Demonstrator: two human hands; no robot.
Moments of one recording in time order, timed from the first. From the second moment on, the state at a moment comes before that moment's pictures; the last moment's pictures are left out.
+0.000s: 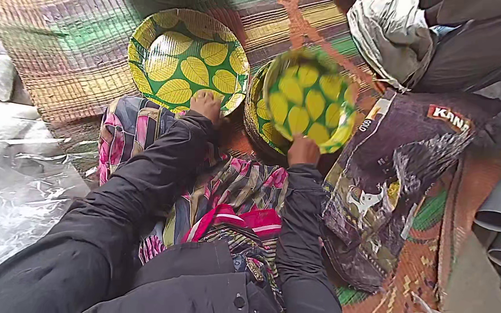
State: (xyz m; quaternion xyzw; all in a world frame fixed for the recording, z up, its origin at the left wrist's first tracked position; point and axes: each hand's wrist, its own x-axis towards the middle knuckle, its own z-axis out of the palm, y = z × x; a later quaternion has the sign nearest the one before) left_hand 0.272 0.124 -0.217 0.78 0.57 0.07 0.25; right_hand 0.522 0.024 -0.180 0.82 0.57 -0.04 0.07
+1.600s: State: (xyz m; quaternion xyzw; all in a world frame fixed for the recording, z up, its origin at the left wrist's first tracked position) left_hand 0.282 0.118 -0.202 0.78 0.56 0.13 0.25; right_hand 0.660 0.015 -0.195 0.88 0.38 -0.23 0.19
